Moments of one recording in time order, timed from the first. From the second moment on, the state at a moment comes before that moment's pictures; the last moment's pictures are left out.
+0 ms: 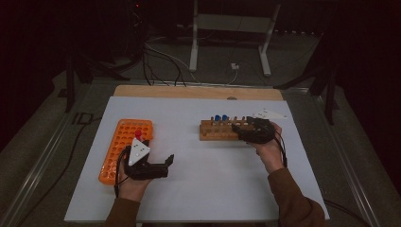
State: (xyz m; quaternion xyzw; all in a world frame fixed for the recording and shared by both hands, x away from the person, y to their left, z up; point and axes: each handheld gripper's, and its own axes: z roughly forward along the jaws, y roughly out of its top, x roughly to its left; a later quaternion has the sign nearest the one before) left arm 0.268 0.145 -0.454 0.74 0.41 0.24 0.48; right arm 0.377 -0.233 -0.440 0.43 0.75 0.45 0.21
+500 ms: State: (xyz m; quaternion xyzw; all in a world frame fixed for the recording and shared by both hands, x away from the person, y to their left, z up) left arm 0.276 0.125 -0.460 0.75 0.41 0.23 0.48; right arm 0.401 -0.216 -0.455 0.44 0.75 0.45 0.21
